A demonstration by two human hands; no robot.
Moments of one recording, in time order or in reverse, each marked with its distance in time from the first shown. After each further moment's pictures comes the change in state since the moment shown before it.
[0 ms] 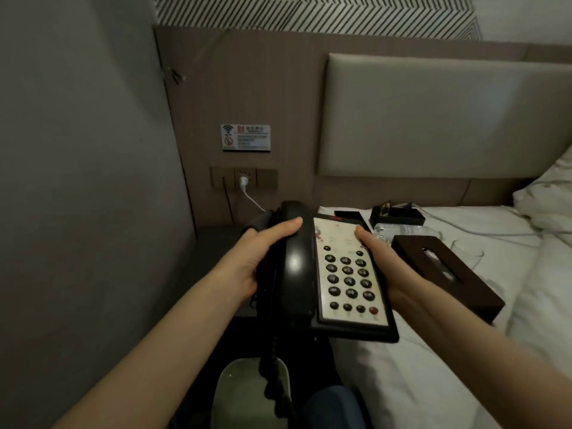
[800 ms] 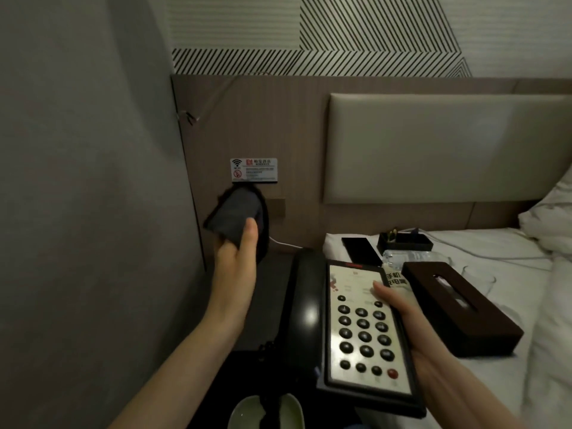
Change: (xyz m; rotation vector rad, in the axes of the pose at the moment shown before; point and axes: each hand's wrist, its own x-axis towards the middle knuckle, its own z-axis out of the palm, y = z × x) left_hand -0.019 0.024 -0.022 0.236 0.311 0.601; right_hand -0.063 0.024 0.022 0.389 -0.154 0.081
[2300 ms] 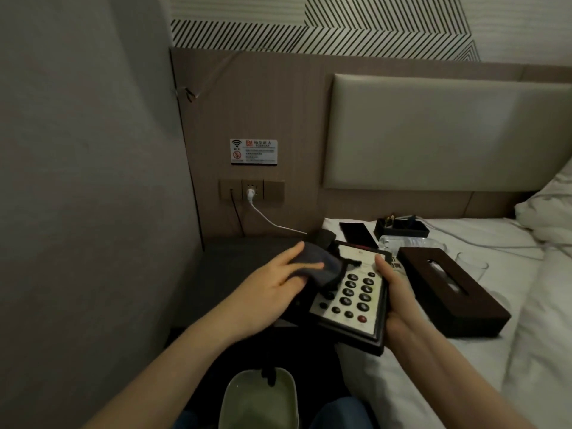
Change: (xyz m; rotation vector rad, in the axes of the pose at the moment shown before) left_hand -0.030 -0.014 -0.006 0.550 -0.789 0.148; right_hand 0.026 -0.002 0.005 0.102 0.160 -0.109
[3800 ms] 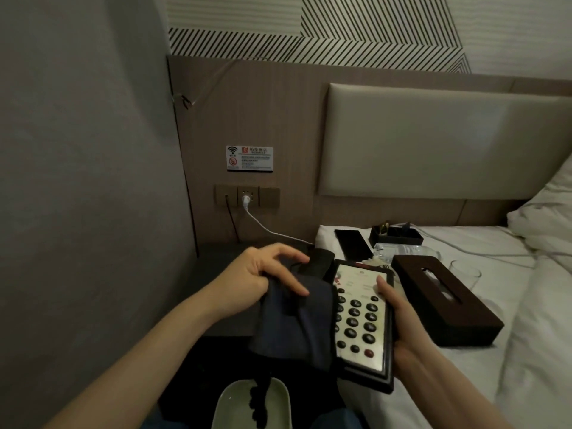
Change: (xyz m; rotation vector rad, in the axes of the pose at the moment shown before) left_hand 0.021 -0.017 -0.025 -0.131 -0.023 0.247; right_hand -0.010 0.005 -0.024 -0.021 0.003 0.045
